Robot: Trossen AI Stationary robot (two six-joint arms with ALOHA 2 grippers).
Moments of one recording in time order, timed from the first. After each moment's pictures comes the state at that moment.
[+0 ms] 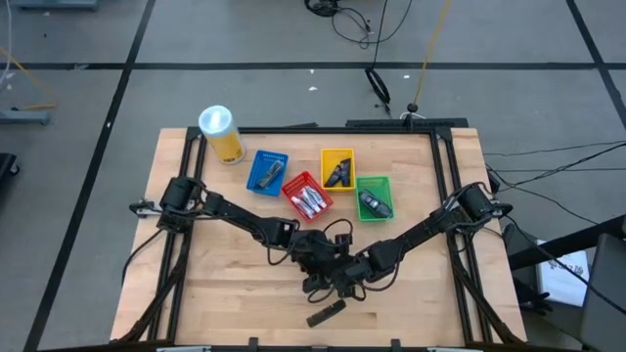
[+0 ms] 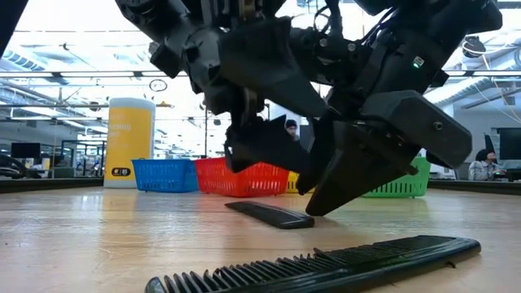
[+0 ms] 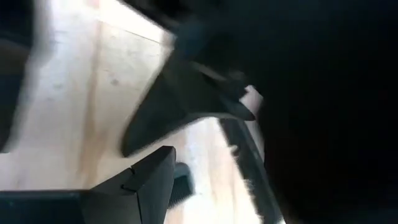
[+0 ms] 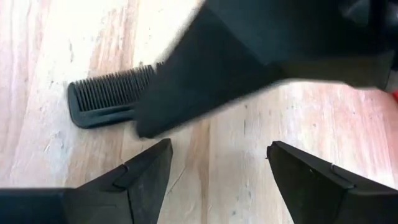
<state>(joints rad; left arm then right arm) -0.24 2.02 1.19 0.13 0.42 -0.57 0.41 1.98 1.04 -0.28 0.45 0.19</state>
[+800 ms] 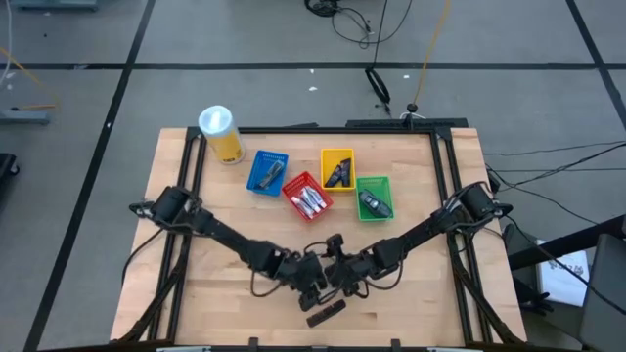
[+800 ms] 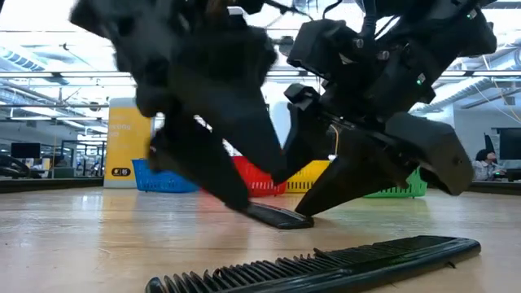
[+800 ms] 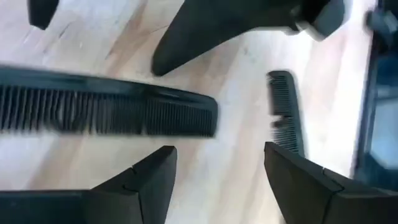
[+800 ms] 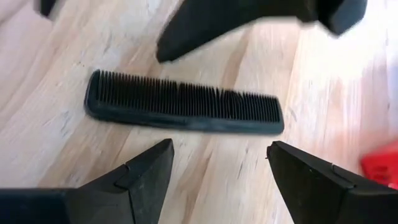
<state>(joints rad) -0.43 2.00 1.19 -0.10 -0.03 -0.92 0.42 1.98 1.04 -0.01 0.37 -0.19</state>
